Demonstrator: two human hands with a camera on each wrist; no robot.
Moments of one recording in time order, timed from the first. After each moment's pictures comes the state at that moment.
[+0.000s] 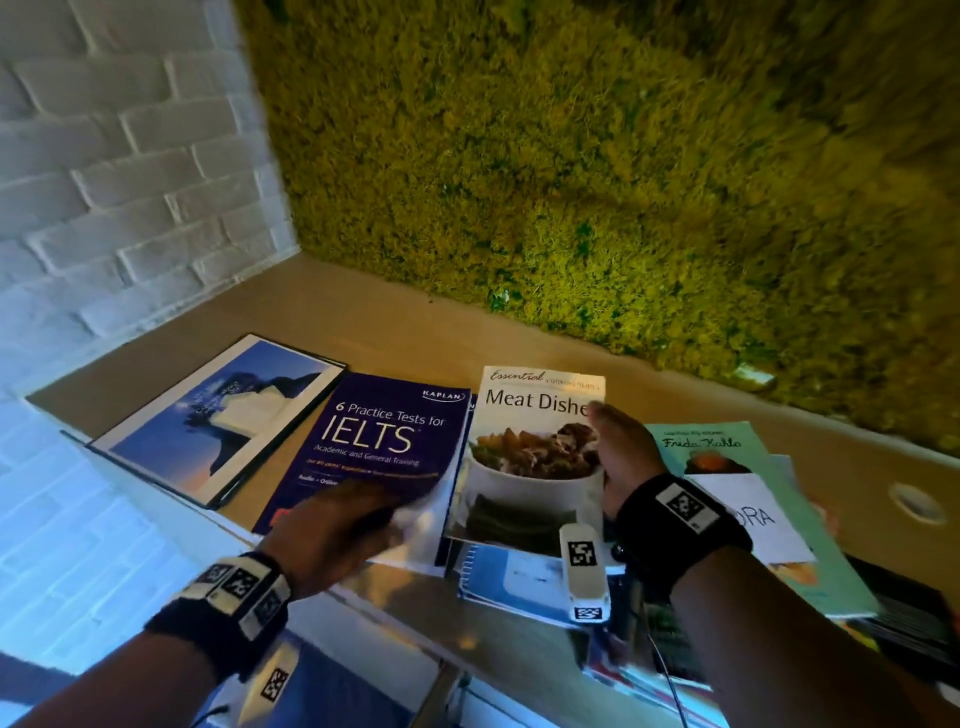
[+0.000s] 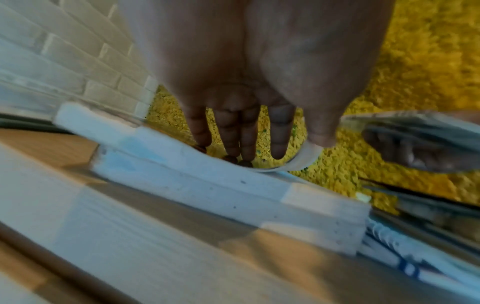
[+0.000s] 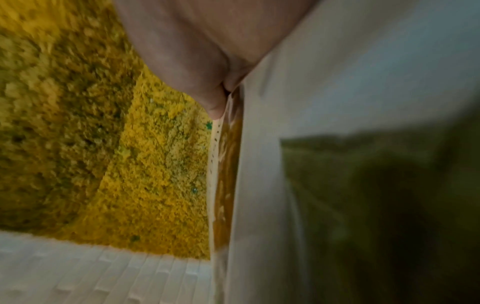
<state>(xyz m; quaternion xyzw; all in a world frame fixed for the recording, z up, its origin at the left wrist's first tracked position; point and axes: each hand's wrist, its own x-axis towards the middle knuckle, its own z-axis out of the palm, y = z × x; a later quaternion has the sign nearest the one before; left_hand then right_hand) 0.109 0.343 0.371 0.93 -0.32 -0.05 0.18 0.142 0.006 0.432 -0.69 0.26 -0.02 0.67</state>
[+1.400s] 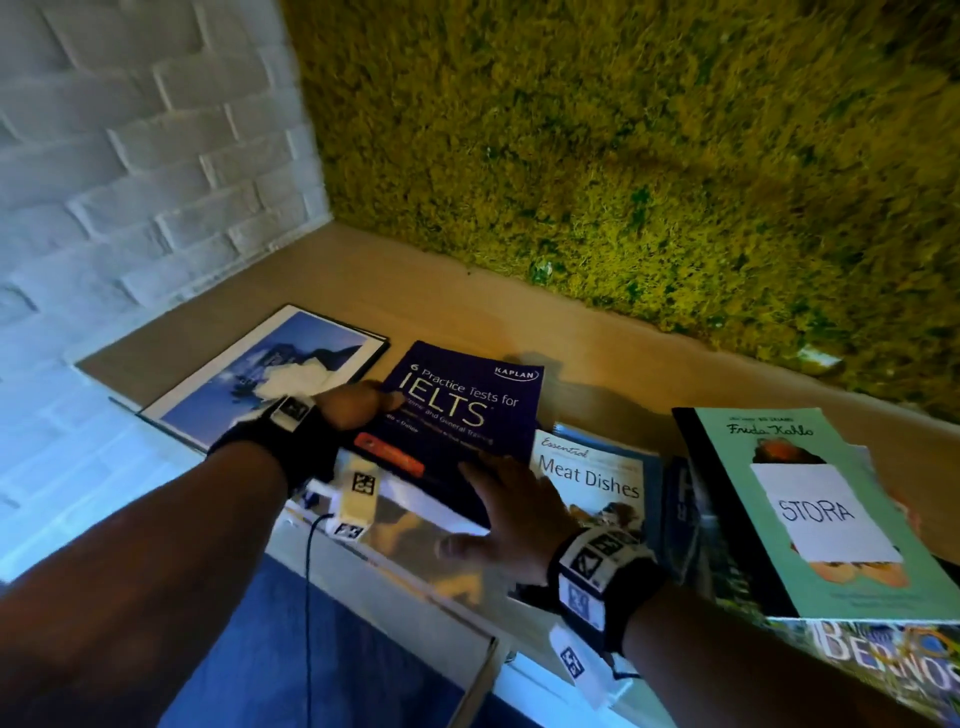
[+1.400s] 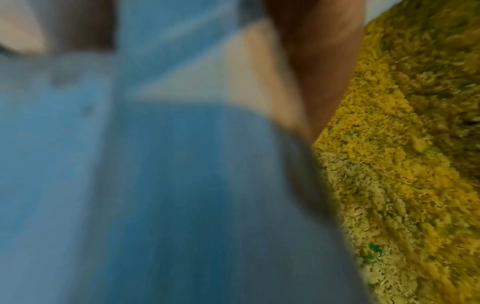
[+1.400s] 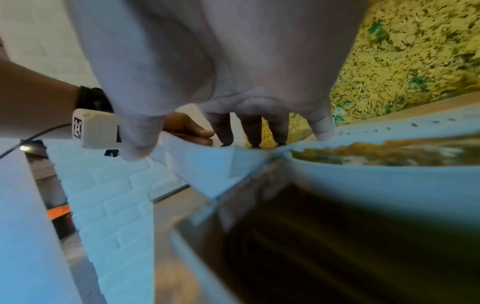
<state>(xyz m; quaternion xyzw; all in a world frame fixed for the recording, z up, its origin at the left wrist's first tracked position) 0.219 0.361 0.404 0.80 0.09 -0.26 0.54 0.108 0.129 0.365 -0.96 -0.16 0.18 0.14</state>
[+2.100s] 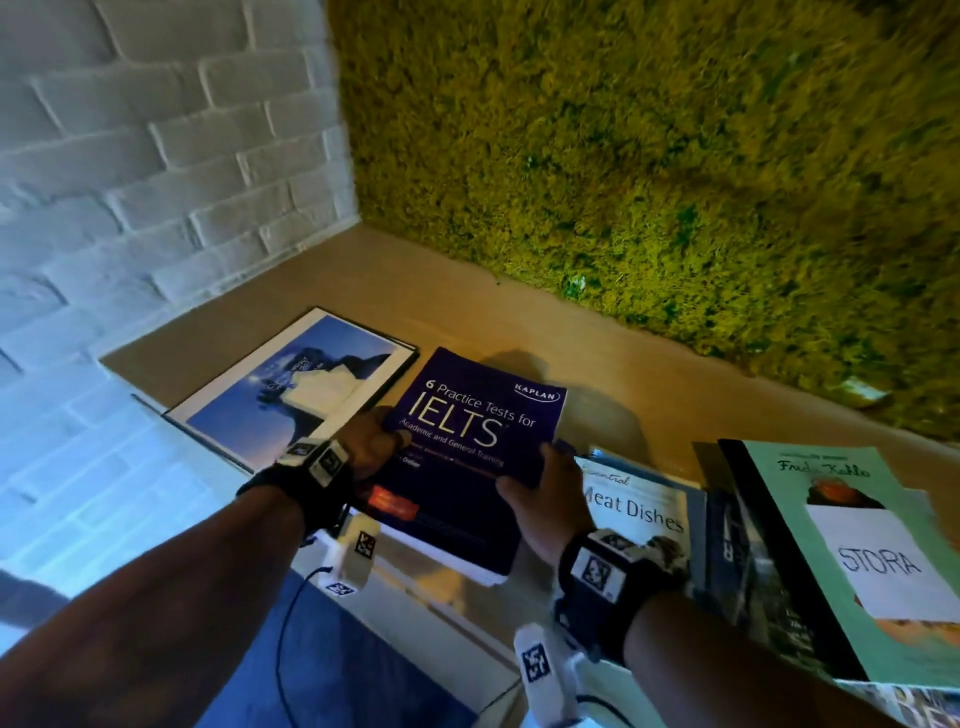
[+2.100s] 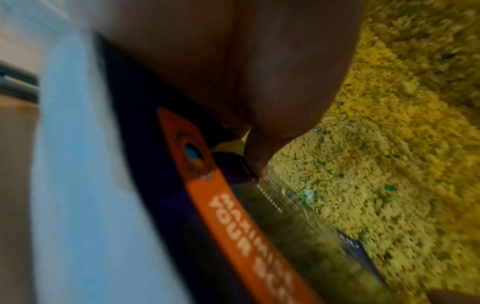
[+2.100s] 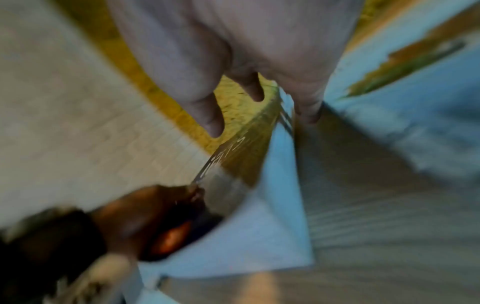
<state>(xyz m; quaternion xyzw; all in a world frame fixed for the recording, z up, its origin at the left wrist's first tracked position) 0.230 0.401 0.353 0.90 0.03 -0.20 0.39 0.142 0.157 0.364 -0.89 0.10 0.07 0.44</state>
